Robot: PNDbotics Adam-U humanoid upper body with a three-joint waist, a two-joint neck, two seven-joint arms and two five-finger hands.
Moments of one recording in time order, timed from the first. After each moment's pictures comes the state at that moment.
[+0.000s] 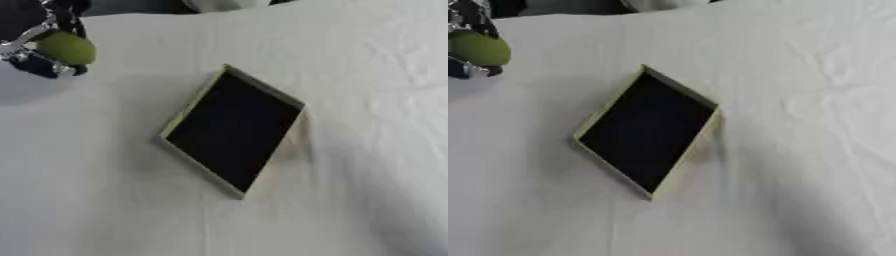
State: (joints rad) left arm -1.04 0.53 -0.05 -1.03 -1.25 -0.77 0.11; right arm -0.48 -0.42 -0.24 -1.98 -0.24 -0.38 0.26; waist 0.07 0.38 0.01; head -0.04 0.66
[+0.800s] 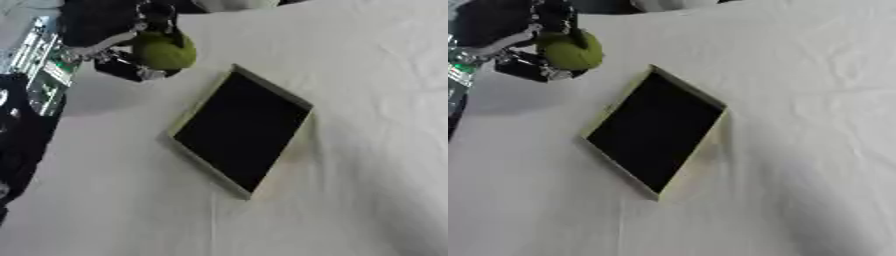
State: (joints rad) left arm -1.02 0.35 -0.19 -1.32 -0.92 -0.90 -0.05; right arm -0.48 -0.42 -0.25 -1.98 -0.23 -0.37 0.24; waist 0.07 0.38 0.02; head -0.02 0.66
